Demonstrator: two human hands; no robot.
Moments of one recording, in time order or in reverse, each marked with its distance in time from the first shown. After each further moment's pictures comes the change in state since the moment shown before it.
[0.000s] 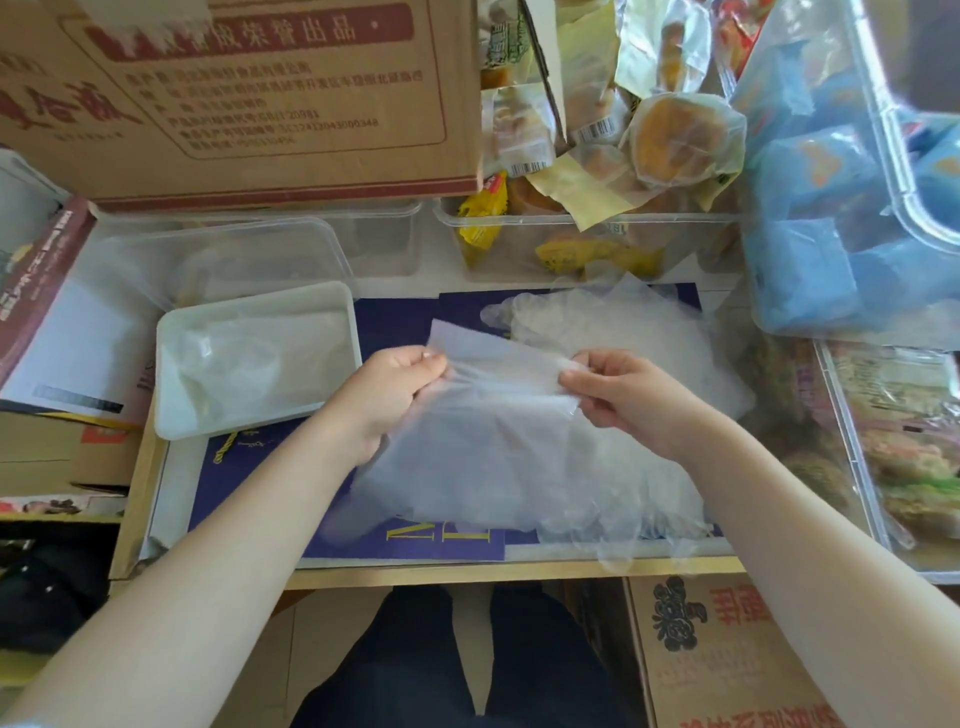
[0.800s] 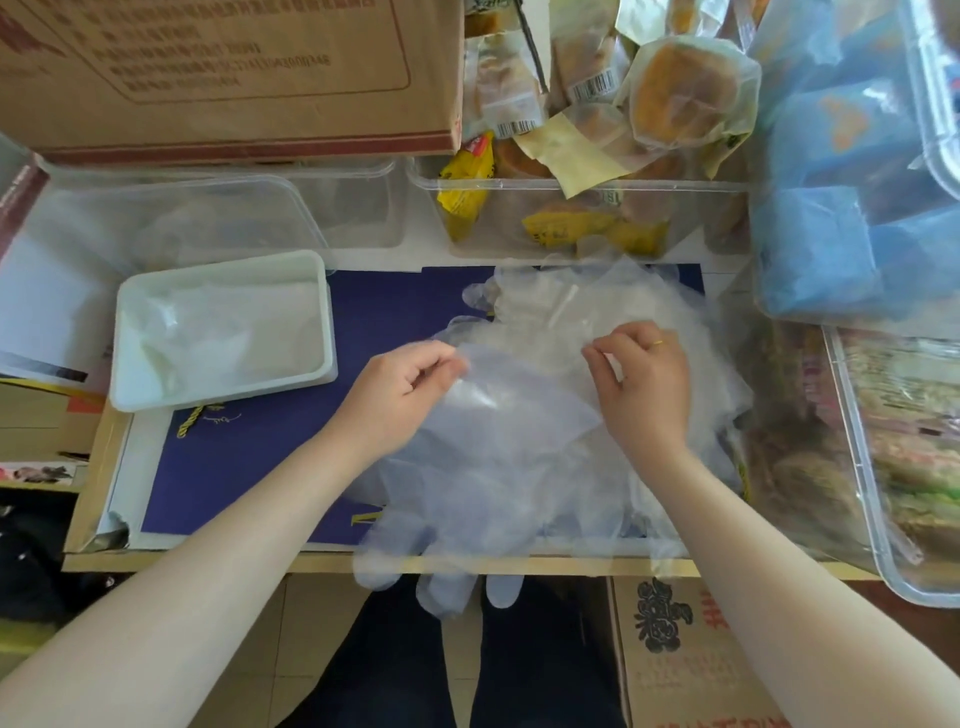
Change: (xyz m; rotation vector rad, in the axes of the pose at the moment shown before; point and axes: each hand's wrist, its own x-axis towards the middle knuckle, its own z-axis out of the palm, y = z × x) left_hand -0.009 -0.016 0.031 0.457 0.043 0.452; right_hand 0.023 0.057 -0.025 -0.921 0.753 -0.702
